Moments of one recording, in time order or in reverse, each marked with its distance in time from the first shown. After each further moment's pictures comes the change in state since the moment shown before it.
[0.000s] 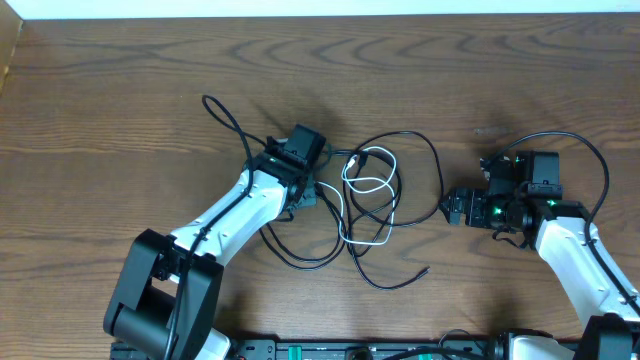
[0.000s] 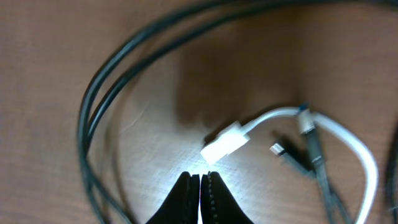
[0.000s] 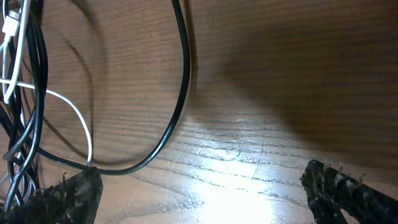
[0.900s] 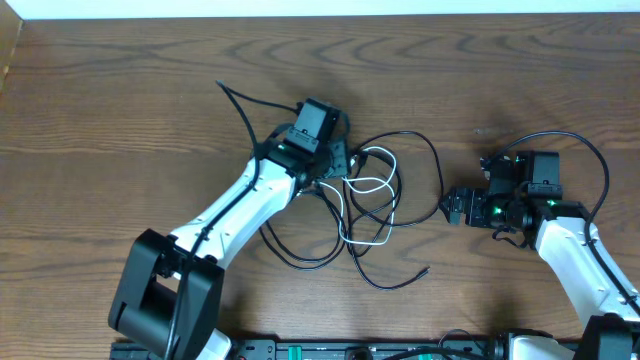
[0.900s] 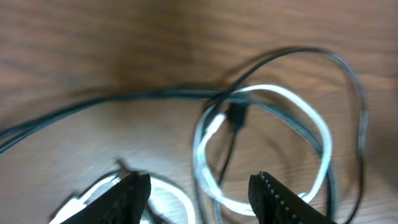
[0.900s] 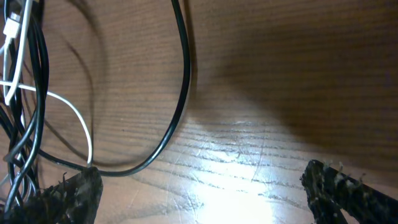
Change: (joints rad) left arm -0.039 0.018 0.130 0.210 0.248 0.031; right arm 0.000 0.000 0.000 0.006 0.001 0.001
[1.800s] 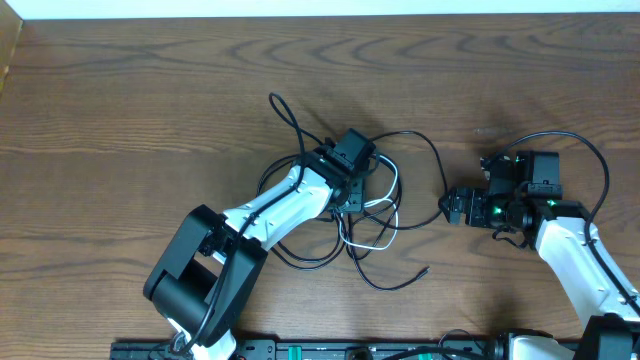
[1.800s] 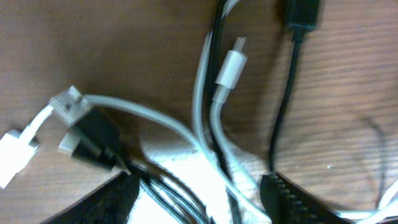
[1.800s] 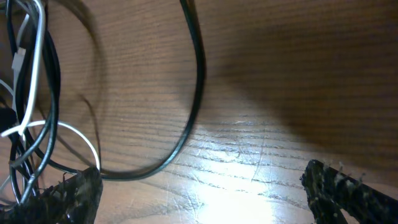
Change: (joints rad) left arm -0.142 0.142 0.000 -0.171 -0.090 -0.002; right arm 0.000 0.000 0.000 0.000 0.001 0.003
